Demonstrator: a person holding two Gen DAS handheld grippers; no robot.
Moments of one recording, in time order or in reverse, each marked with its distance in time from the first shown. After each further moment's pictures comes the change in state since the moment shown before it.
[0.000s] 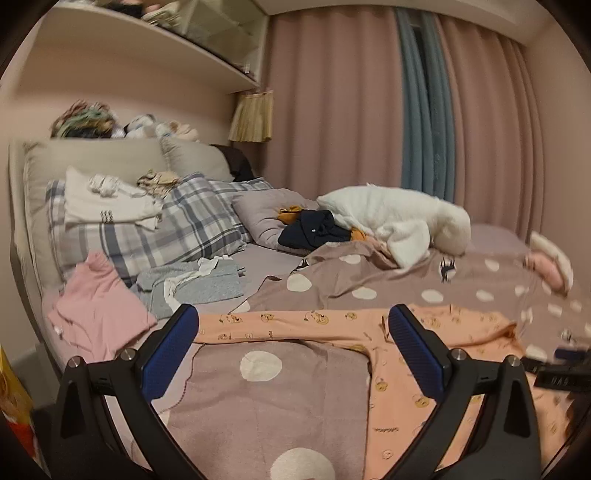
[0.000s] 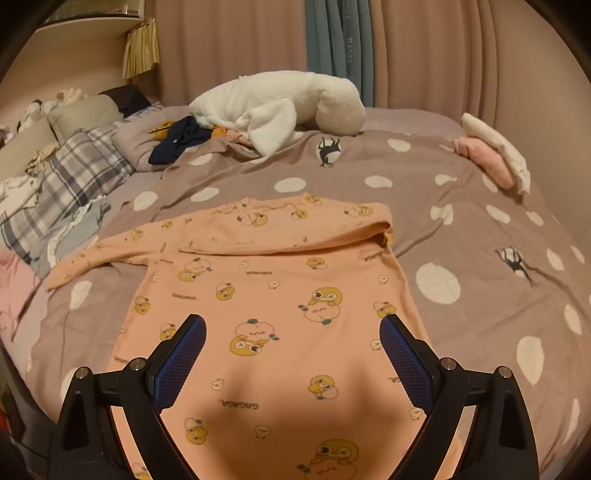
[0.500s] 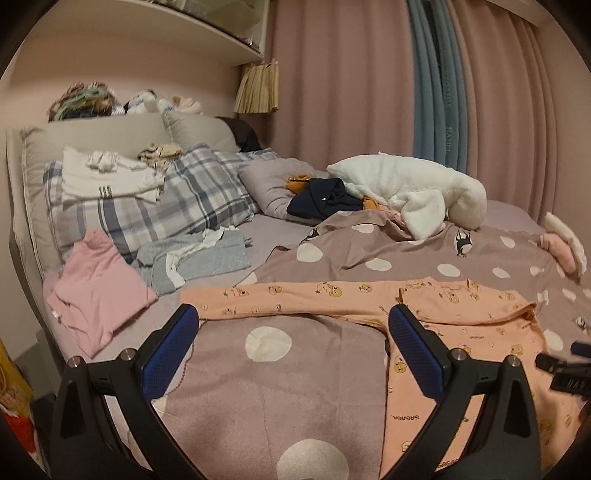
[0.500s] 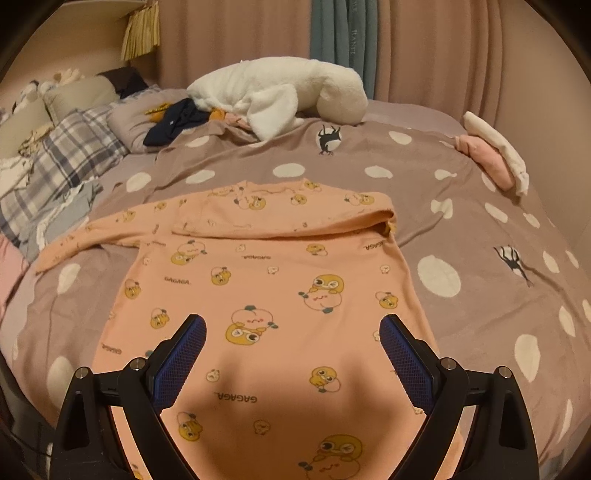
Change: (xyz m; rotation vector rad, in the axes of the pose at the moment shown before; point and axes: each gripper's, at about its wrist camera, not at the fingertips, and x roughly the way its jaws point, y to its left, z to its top) left arm 0.031 0.012 -0.018 -0.031 0.119 0.035; right arm 0.012 0.013 -0.005 -0.042 0.058 -0.039
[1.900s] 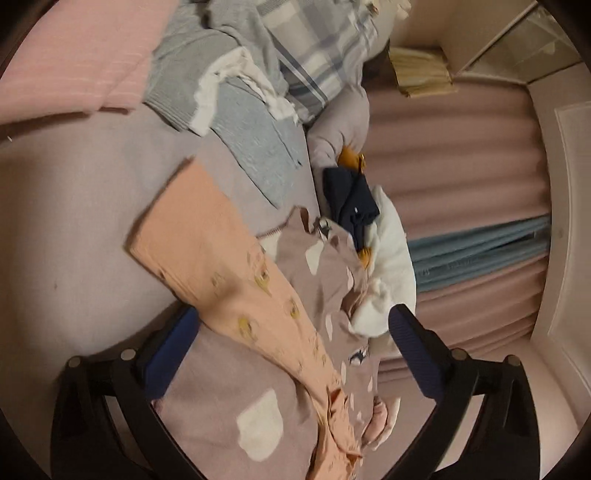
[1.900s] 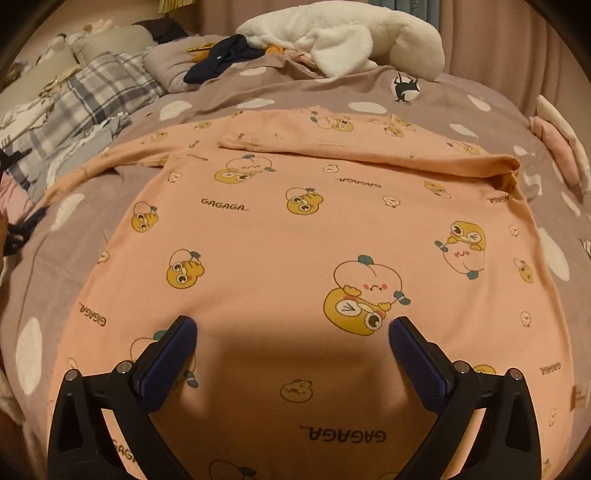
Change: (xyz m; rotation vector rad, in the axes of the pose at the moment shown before) left arm 0.228 0.213 -0.052 -1.136 0.294 -0.482; right arm 0.086 0.065 -0.039 -0.108 0.122 0.132
